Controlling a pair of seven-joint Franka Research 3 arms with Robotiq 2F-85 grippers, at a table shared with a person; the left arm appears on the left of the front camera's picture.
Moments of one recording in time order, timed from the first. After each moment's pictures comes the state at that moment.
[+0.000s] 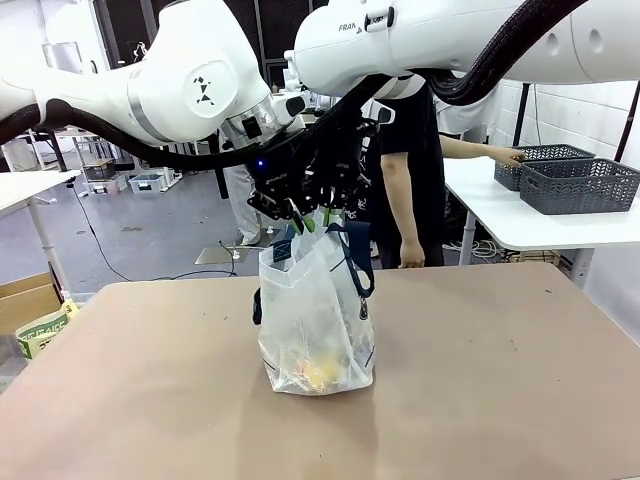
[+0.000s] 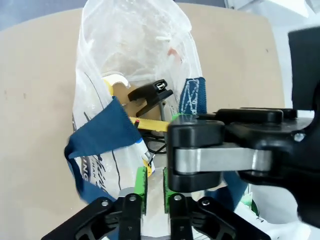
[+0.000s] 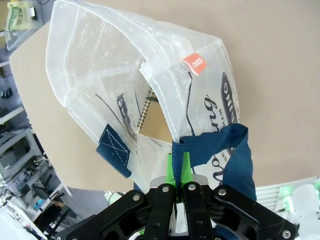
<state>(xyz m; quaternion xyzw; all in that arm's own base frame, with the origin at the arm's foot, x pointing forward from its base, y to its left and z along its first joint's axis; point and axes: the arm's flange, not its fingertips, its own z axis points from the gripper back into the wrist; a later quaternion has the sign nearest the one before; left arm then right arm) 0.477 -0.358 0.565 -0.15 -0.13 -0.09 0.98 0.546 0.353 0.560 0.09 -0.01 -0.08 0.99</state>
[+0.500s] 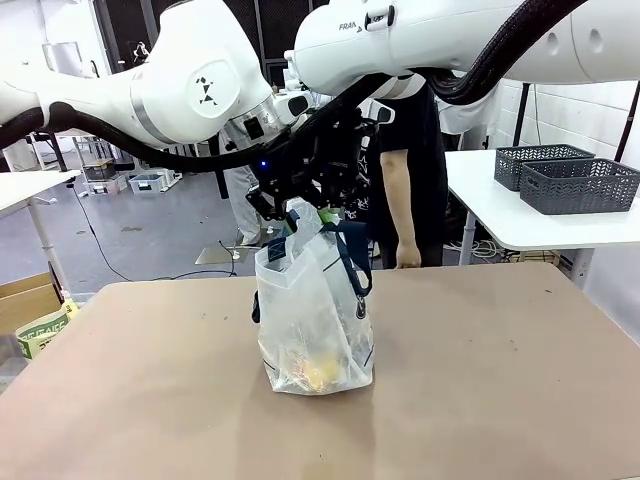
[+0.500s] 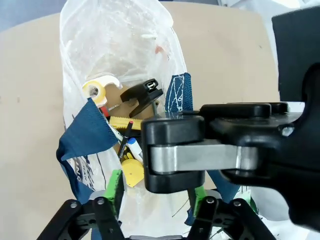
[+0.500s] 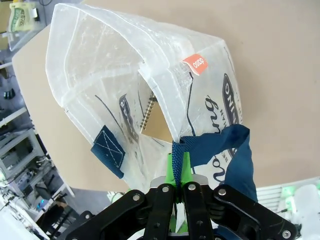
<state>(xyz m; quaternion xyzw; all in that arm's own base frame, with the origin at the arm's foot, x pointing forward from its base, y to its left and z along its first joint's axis) 0.477 -0.362 0.565 -0.16 -0.13 -0.10 0.97 0.547 0.353 0.561 0.10 -0.01 -0.08 0.99</state>
